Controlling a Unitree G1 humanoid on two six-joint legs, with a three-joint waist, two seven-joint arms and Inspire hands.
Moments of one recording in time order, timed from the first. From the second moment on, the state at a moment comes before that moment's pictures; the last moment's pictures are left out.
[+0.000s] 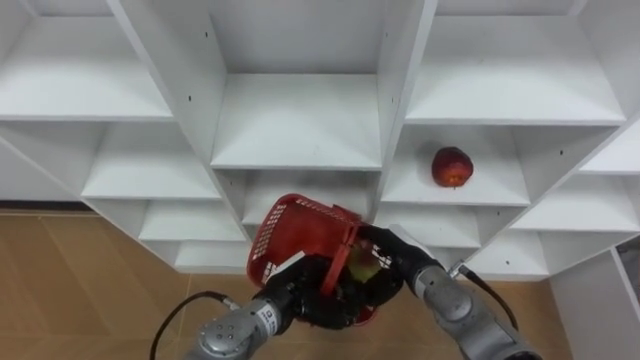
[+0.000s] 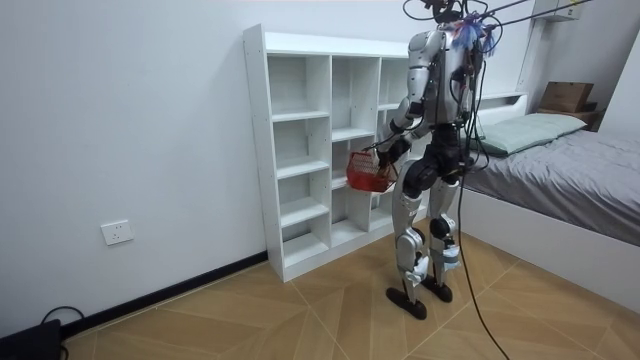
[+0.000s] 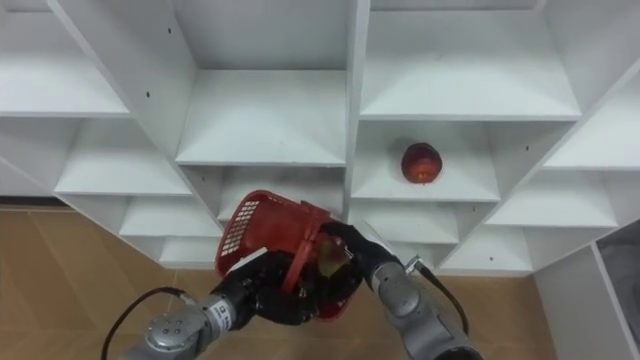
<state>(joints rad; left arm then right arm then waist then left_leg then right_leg) -0.06 0.15 -0.40 0.58 -0.13 -0.03 -0.27 -0.23 -0.18 0.39 0.75 -0.27 -0.02 0.08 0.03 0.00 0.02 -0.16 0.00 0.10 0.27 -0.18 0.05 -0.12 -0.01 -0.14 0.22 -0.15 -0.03</state>
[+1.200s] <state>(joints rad) 0.07 0.23 -0.32 0.53 -0.07 -0.04 -0.18 0.06 -0.28 0.40 0.23 -0.27 -0.03 0.27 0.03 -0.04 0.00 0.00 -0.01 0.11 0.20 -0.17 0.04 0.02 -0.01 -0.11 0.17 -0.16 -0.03</state>
